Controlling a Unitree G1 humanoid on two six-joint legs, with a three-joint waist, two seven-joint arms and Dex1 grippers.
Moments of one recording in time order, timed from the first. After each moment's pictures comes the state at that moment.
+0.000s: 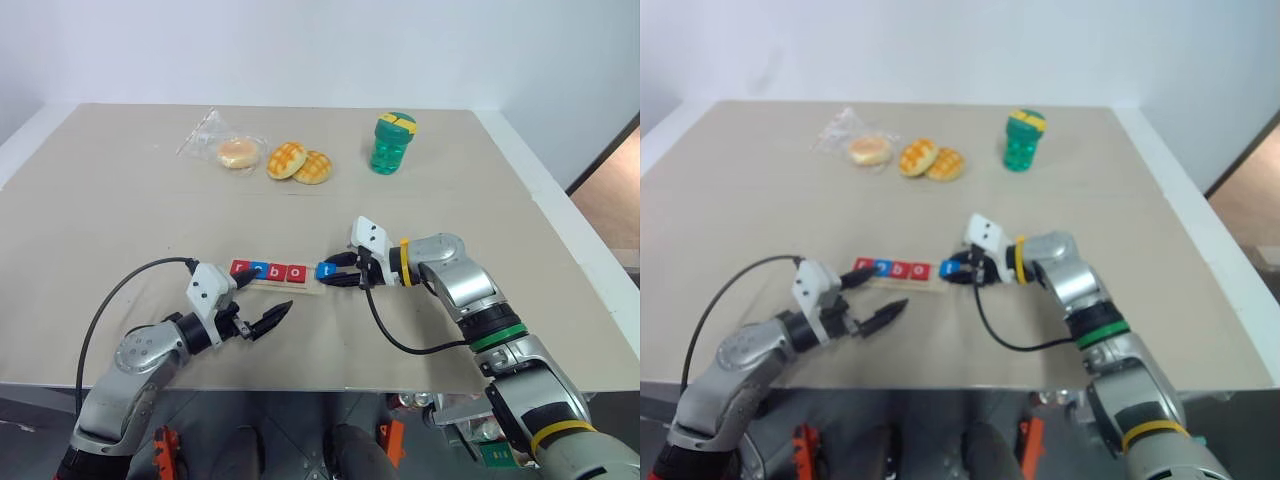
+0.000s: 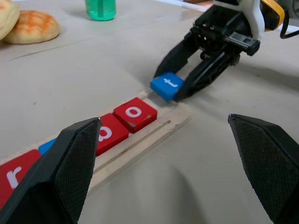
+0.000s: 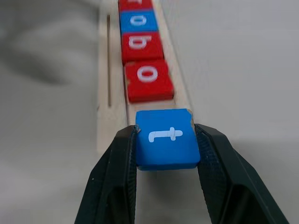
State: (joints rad) left arm -0.03 0.44 -0.02 -0.41 -0.43 0.36 -0.64; right arm -0.80 -0.45 0.32 0.43 0.10 0.24 1.16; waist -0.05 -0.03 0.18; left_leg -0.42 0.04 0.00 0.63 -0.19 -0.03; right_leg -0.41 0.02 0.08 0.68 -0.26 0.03
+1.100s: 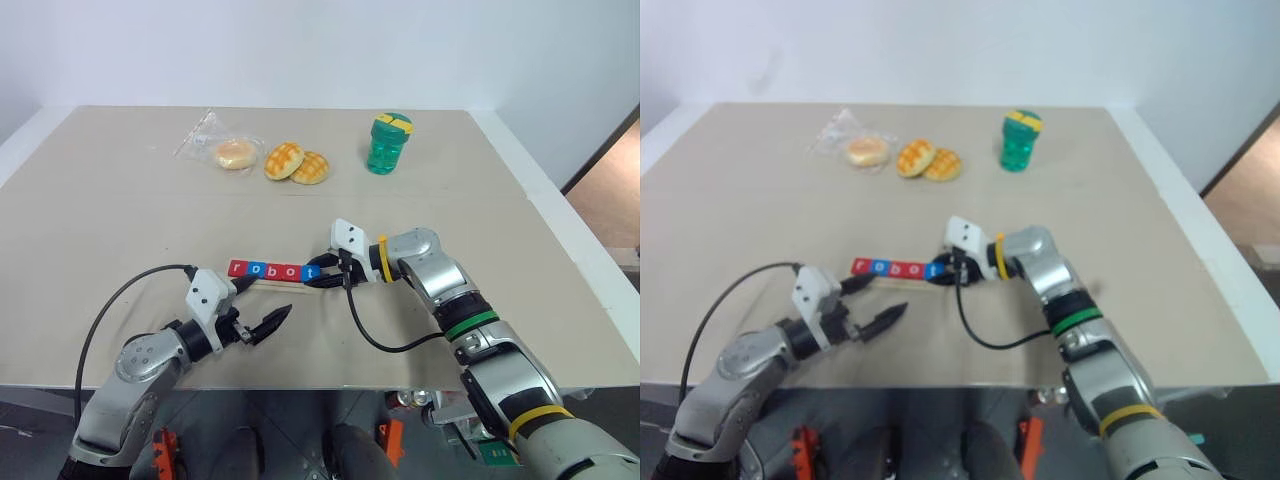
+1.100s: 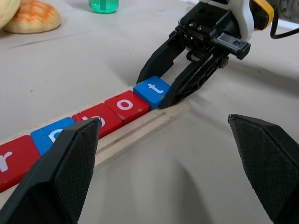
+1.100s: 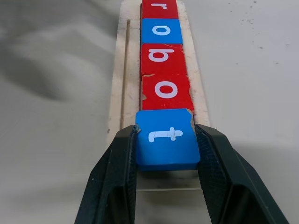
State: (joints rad) left arm 0.01 0.44 -0.04 -0.43 -0.41 0.37 -0.61; right arm -0.87 -0.34 0.32 0.58 0.01 0.15 1.21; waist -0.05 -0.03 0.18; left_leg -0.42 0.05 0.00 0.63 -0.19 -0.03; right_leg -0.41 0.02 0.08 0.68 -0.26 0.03
